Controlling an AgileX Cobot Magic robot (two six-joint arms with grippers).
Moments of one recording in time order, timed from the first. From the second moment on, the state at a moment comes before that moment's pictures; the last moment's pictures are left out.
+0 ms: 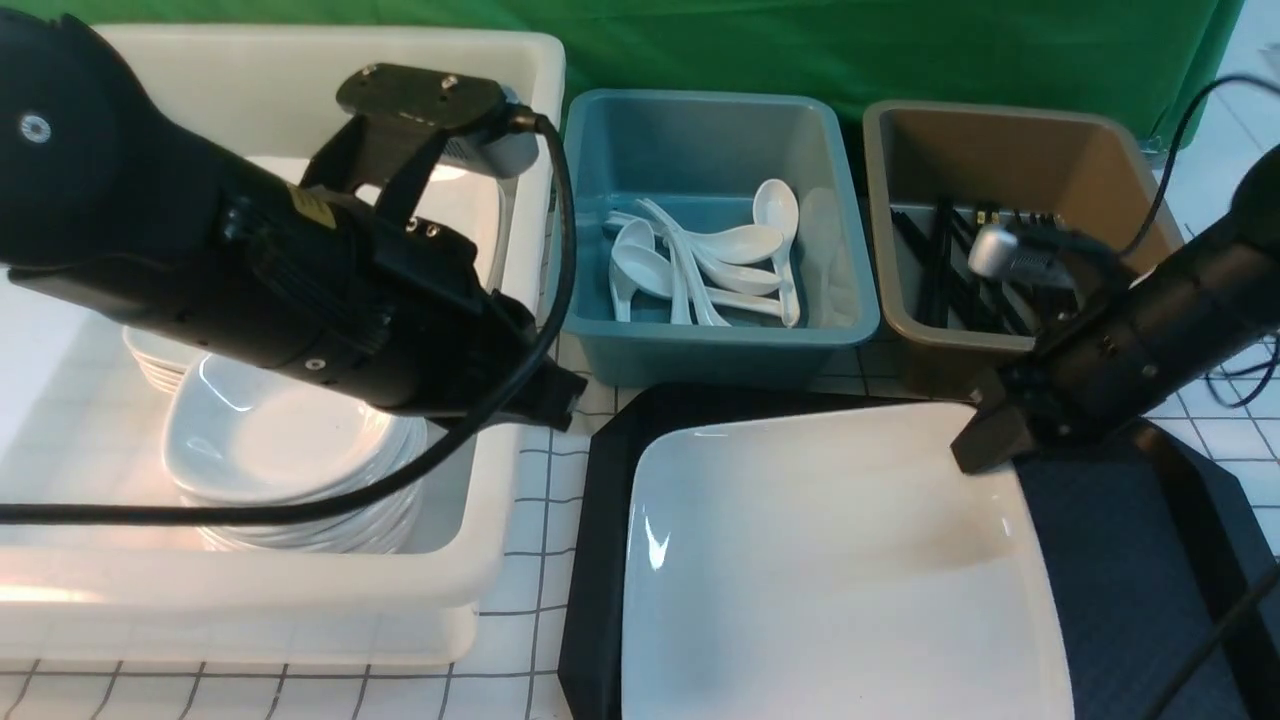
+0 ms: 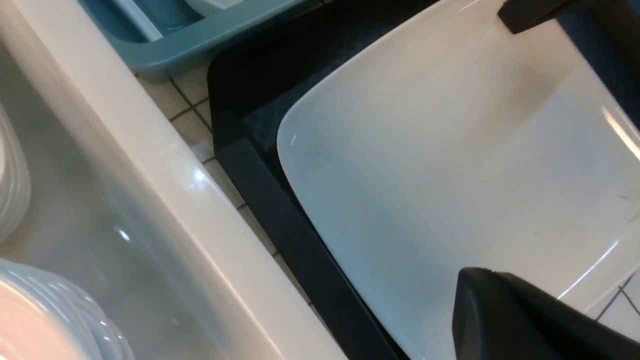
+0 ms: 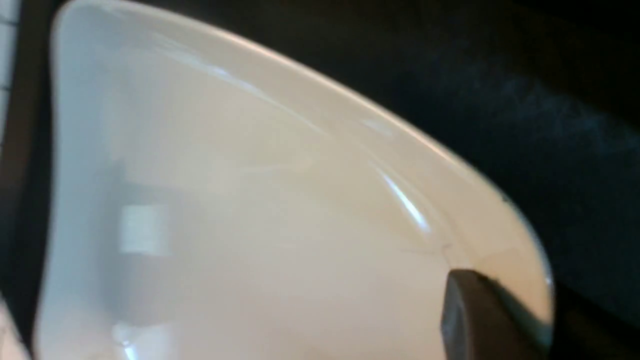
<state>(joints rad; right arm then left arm) 0.10 1.79 -1.24 0.56 0.96 -0.57 -0.45 1.34 -1.11 -0.40 0.79 0.29</state>
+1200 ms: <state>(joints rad) 0.35 2.00 -2.36 0.71 0.97 -0.36 0.13 1.26 -1.38 -0.29 0.97 0.21</state>
